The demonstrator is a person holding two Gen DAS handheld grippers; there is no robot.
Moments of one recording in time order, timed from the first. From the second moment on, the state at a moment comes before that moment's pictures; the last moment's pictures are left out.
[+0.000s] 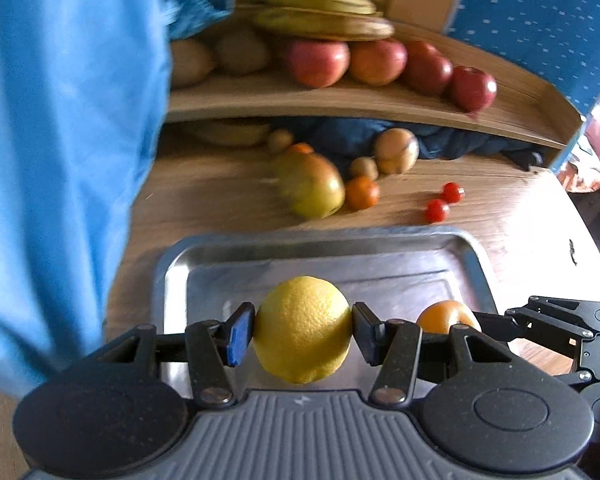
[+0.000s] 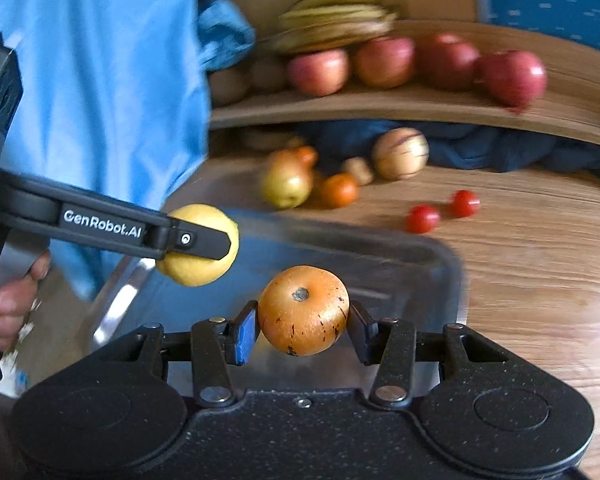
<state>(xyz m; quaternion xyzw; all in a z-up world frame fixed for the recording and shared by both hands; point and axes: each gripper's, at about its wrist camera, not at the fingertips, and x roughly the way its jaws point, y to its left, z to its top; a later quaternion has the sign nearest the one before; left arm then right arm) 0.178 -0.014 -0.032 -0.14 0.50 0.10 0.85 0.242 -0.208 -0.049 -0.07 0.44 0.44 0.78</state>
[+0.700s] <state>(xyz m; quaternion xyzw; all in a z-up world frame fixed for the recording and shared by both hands) 0.130 0.008 -0.046 -0.18 0.53 0.15 0.82 0.203 -0.151 -0.068 -0.15 0.46 0.54 0.68</state>
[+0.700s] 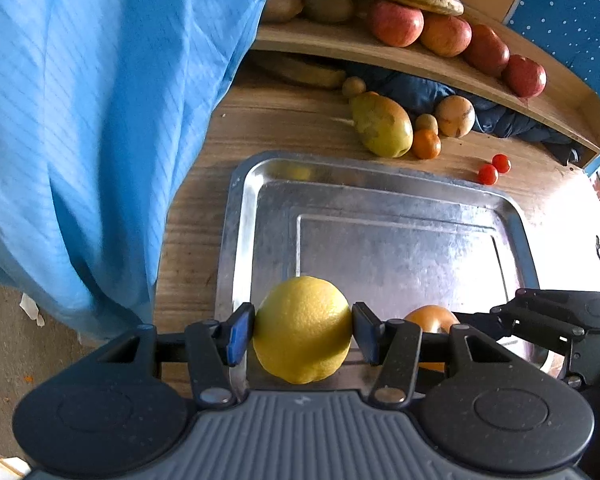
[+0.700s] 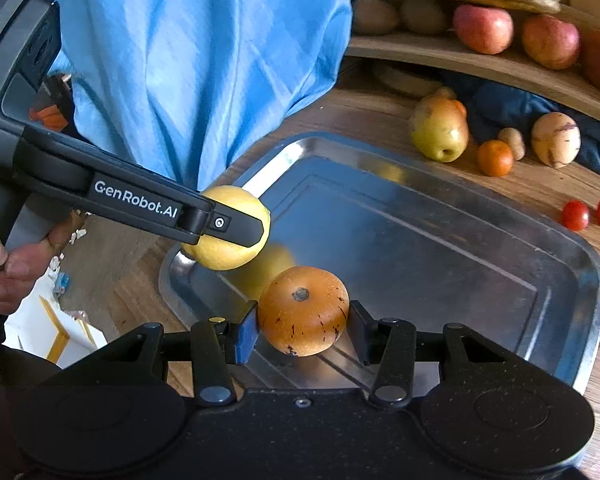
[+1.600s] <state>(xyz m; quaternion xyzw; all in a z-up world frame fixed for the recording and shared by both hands) 0.122 -0.019 -0.030 -0.14 0.53 0.17 0.82 0.206 -0.177 -0.062 -0.13 0.46 0.56 0.68</state>
